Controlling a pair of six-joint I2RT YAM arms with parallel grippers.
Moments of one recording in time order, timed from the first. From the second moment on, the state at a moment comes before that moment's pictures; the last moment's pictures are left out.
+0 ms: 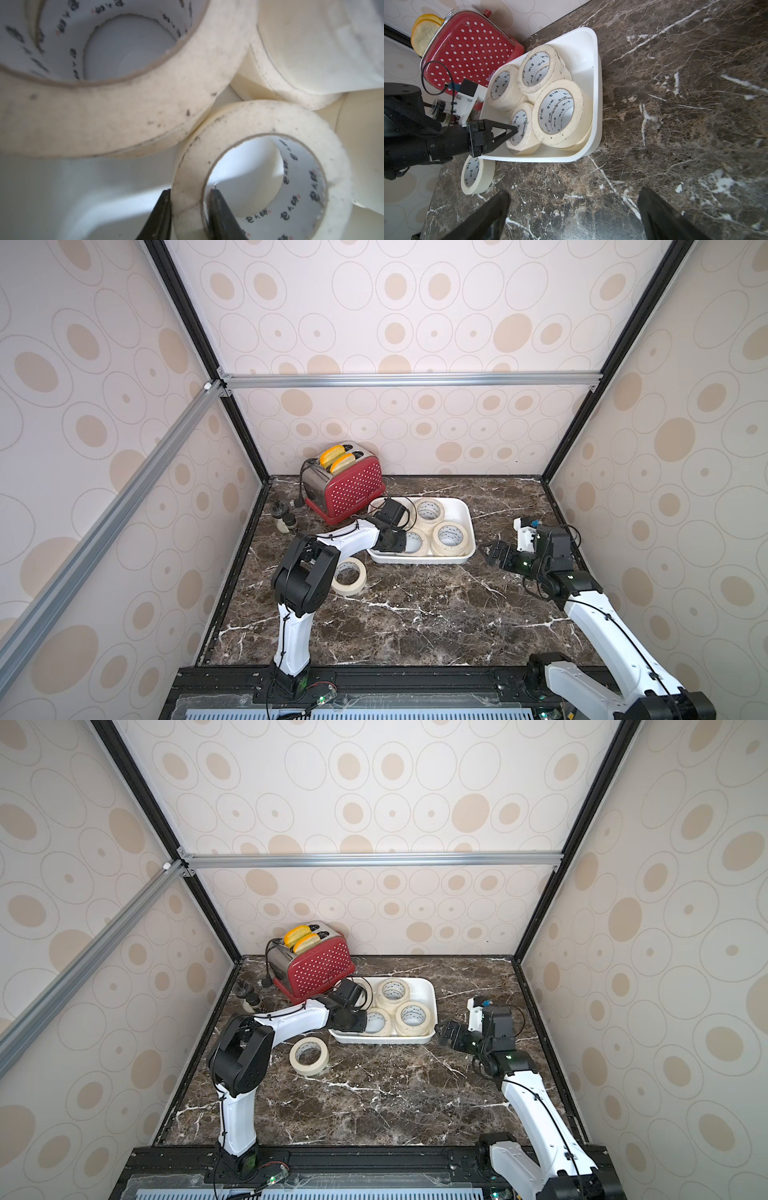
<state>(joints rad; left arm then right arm) -0.58 2.00 1.40 -0.47 0.03 -0.45 0.17 0.97 0.69 -0.41 -0.33 0.39</state>
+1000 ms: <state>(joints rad) -0.58 1.72 1.34 -0.48 0.00 -0.47 0.17 0.97 0.71 -0.44 -0.32 0.37</state>
